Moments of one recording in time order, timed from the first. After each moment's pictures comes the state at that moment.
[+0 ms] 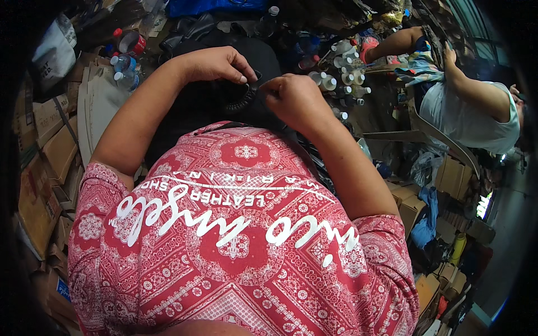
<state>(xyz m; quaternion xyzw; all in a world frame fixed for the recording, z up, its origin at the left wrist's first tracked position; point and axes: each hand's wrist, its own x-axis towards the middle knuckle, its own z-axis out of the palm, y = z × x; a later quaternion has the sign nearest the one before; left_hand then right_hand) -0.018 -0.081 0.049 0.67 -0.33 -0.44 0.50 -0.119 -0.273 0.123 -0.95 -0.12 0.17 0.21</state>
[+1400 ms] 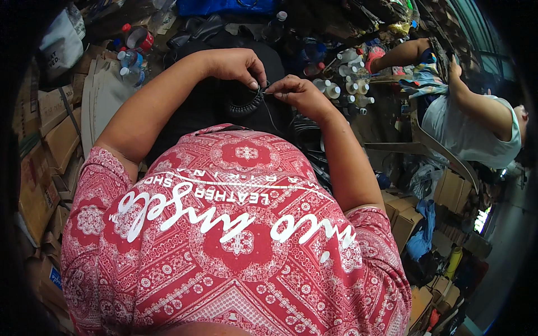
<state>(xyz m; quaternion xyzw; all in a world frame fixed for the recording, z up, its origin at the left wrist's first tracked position) -0.007 -0.109 0.042 0.68 -0.39 -0.44 0.43 -0.088 -0.335 0.042 -0.80 -0.10 0.30 0.51</state>
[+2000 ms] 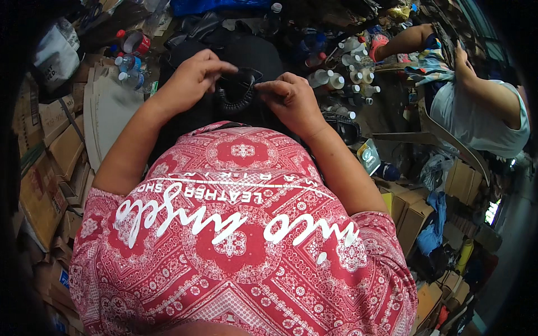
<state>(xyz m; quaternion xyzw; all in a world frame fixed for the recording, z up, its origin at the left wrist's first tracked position) -0.072 -0.061 0.053 0.83 -0.29 -0.11 0.46 -0.127 -0.301 0.067 -0.91 -0.16 0.03 0.37</state>
